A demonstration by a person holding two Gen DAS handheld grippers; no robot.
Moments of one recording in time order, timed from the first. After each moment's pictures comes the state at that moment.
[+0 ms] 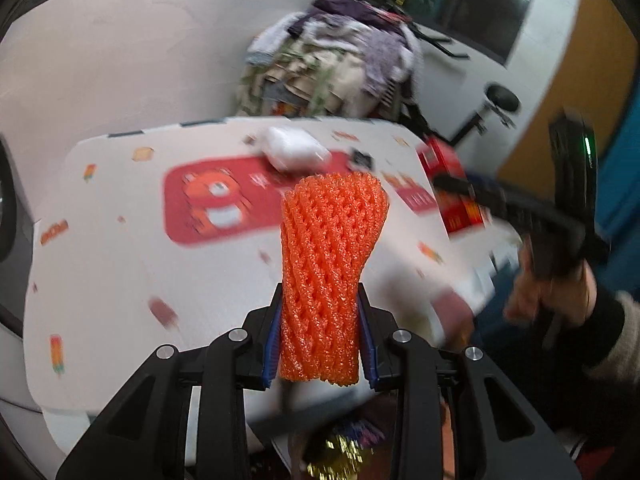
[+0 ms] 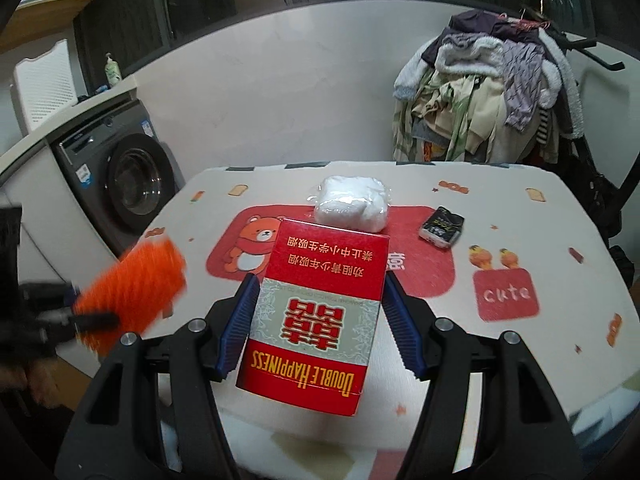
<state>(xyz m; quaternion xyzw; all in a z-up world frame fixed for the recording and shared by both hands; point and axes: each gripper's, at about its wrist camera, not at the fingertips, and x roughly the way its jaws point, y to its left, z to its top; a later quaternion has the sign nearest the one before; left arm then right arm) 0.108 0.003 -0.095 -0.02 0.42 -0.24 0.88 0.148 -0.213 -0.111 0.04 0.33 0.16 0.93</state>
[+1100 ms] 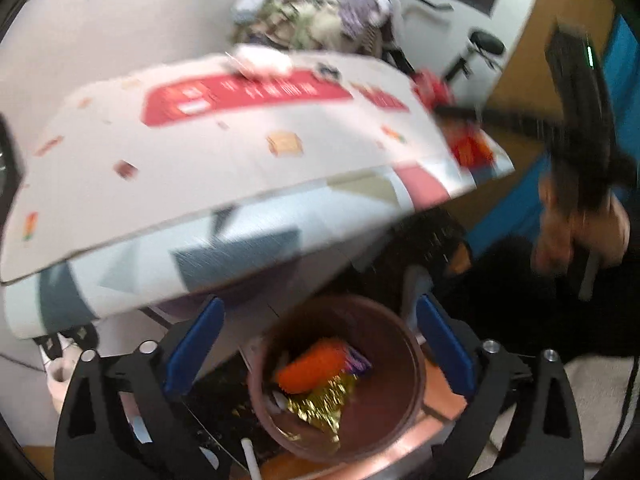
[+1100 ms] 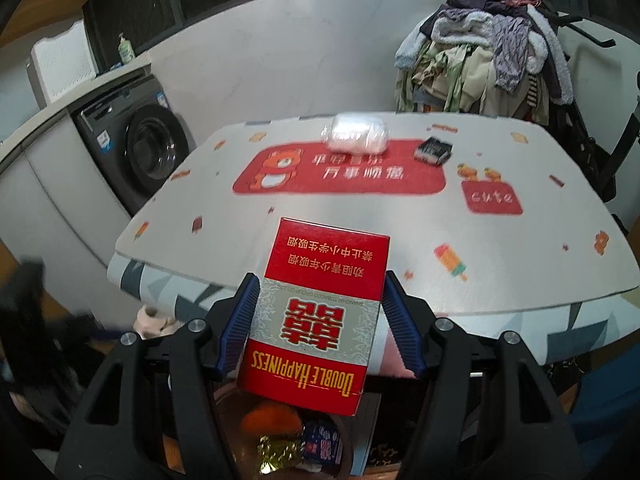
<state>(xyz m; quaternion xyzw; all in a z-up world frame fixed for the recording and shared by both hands) -0.016 -0.017 -0.157 0.00 0.46 -0.22 0.86 0.037 -0.218 -0.158 0.03 0.39 0.18 0.90</state>
